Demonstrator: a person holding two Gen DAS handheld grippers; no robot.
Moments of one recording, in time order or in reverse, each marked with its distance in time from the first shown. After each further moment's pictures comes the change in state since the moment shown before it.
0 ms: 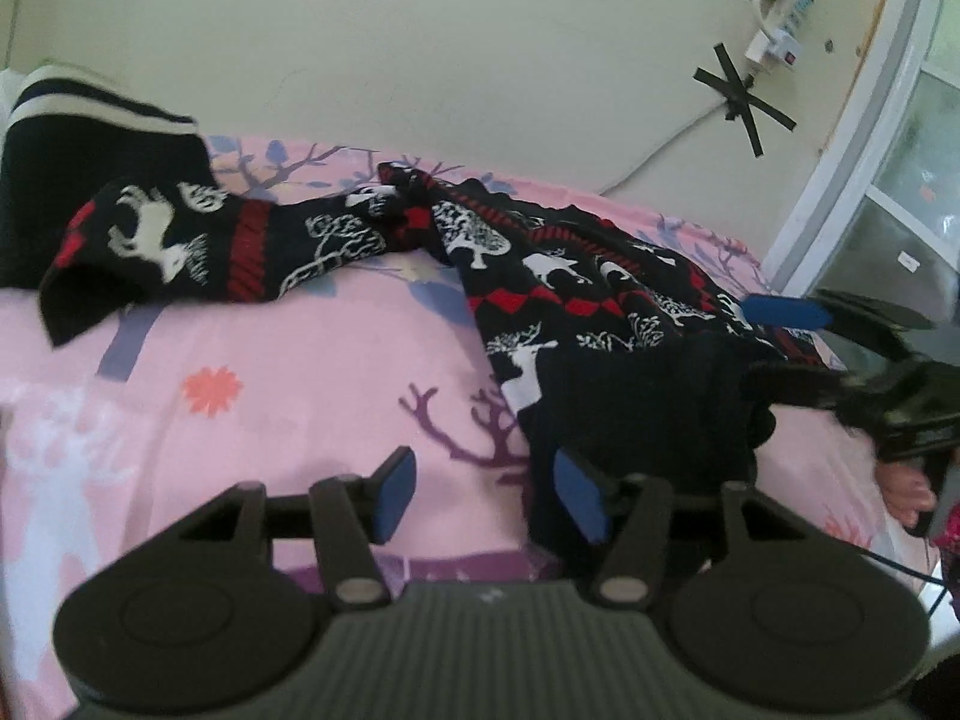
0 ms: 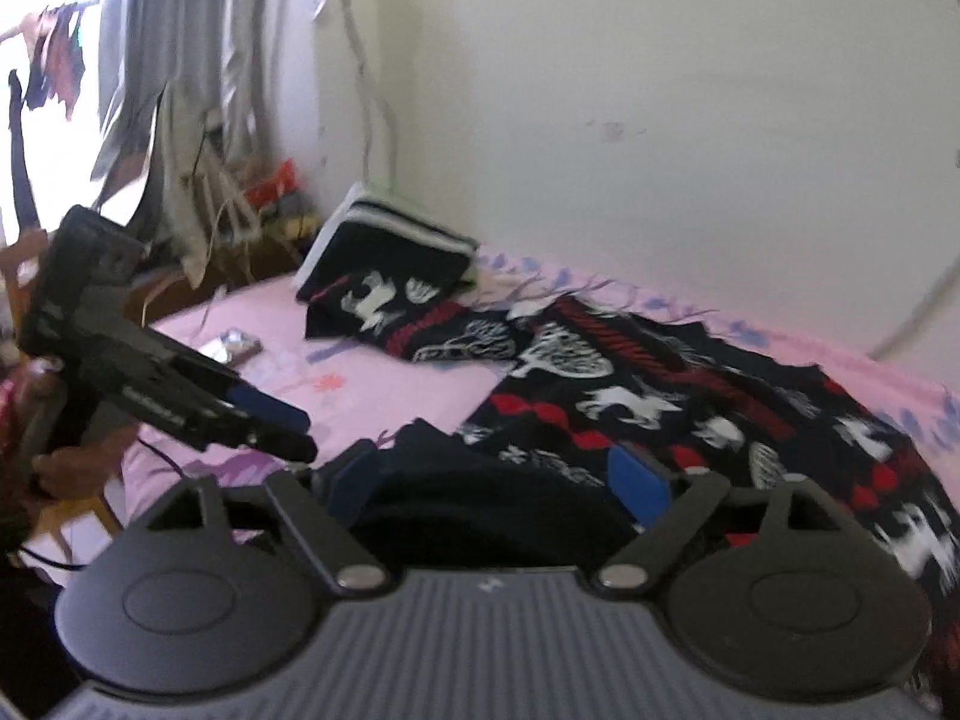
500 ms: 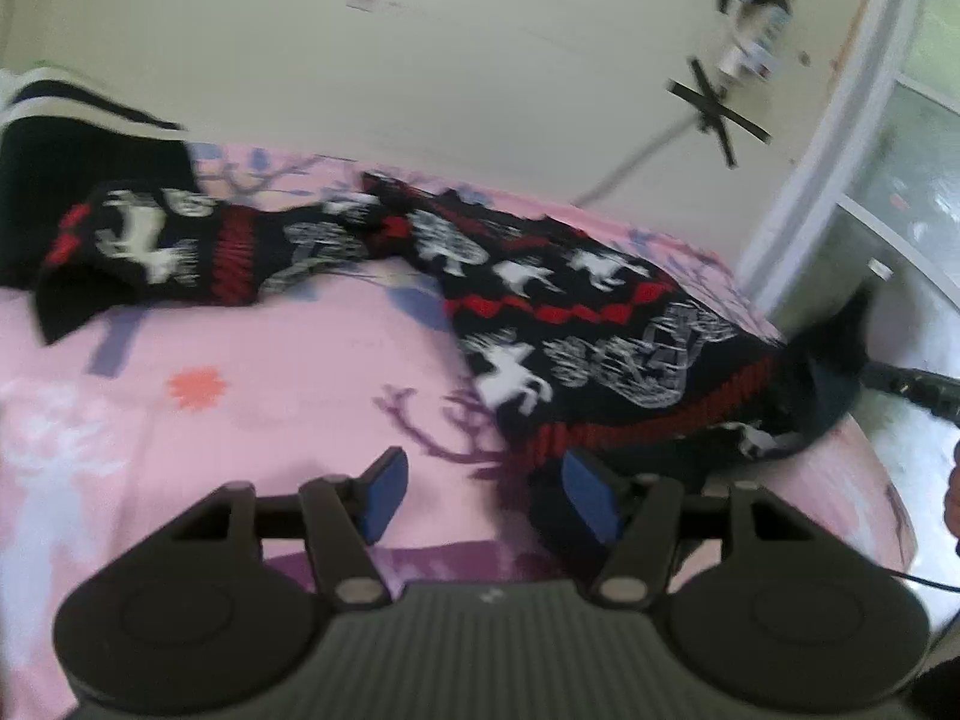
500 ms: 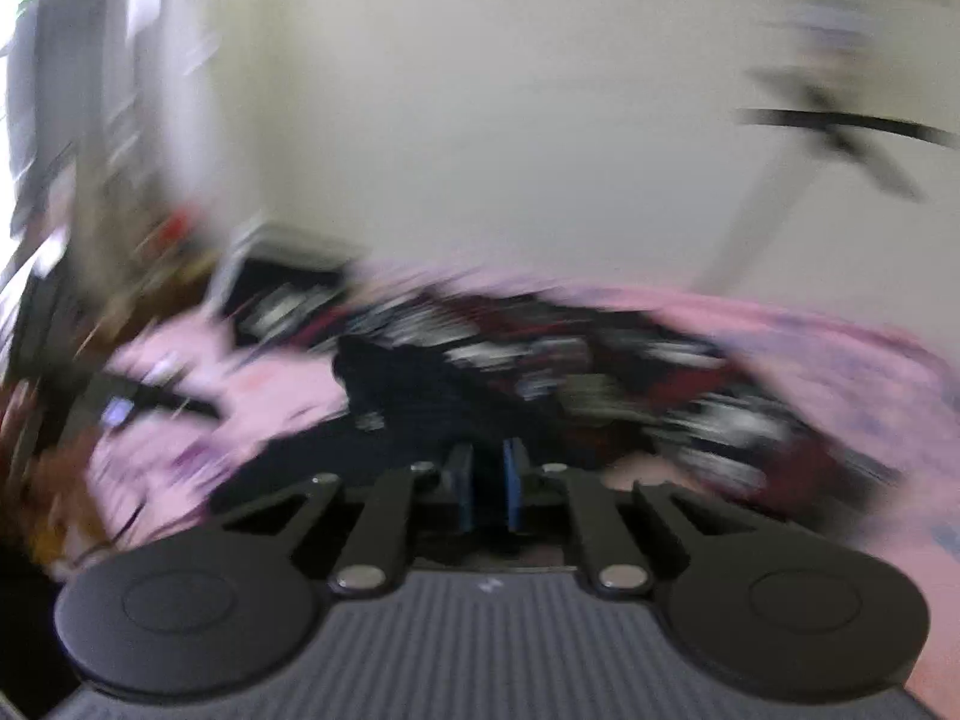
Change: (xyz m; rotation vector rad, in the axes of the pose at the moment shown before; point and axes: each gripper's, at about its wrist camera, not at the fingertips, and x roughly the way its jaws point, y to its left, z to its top) left arm -0.003 -0.006 0.000 0.028 -0.006 -0.075; right arm -0.179 -0.054 -0.076 0.319 -0.125 -0.339
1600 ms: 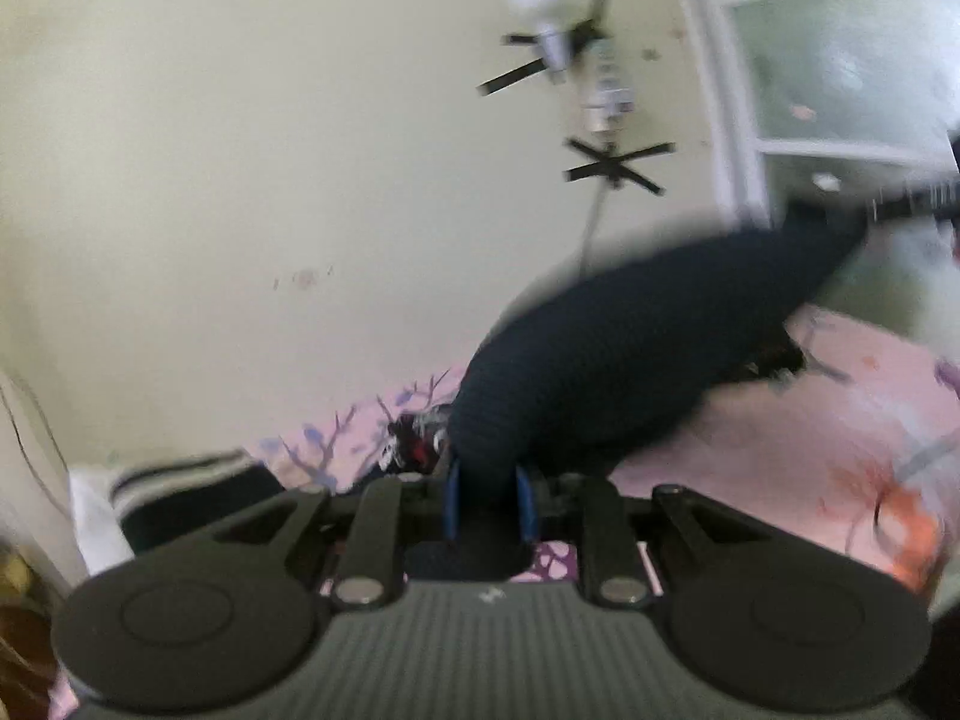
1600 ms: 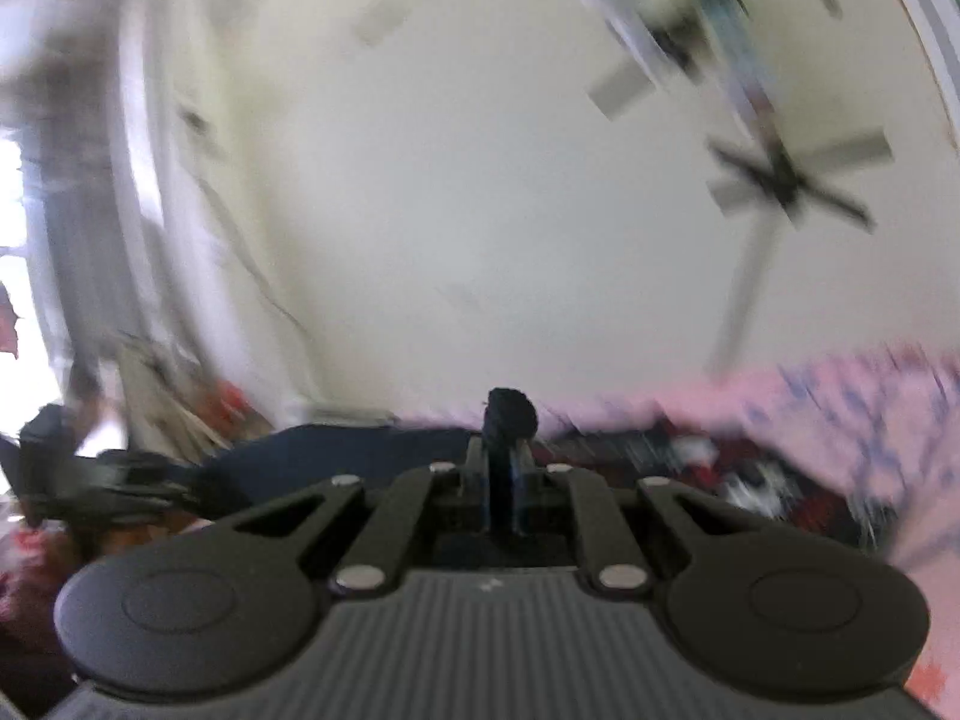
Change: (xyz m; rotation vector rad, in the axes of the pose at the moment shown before) left arm -0.117 -0.093 0.017 0.584 -0.229 0.242; right arm -0.041 0.000 0.044 0.088 -0.245 0.327
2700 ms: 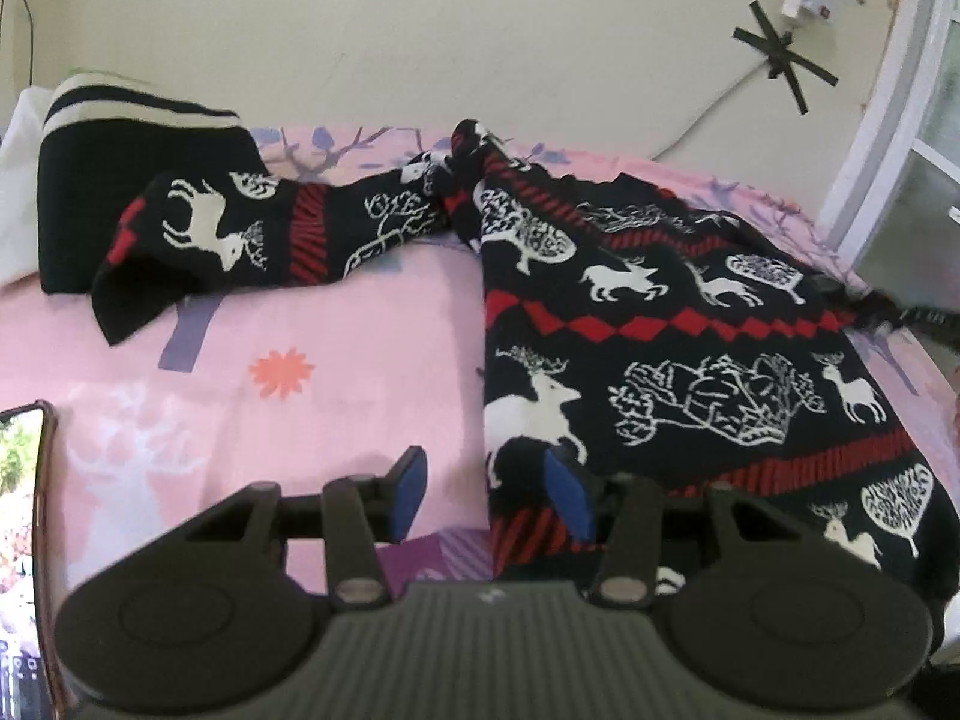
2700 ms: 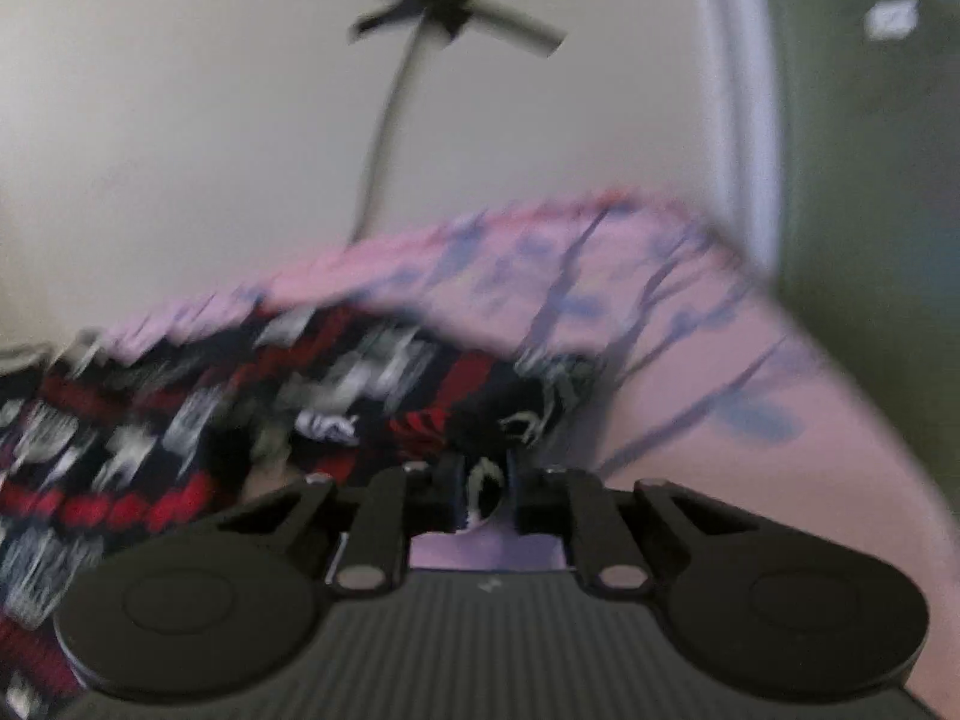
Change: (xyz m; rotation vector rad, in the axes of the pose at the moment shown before) left arm 0.124 0.044 -0.094 -0.518 0.346 -0.066; right arm 0.079 -0.170 -0.073 0.092 0.158 -0.804
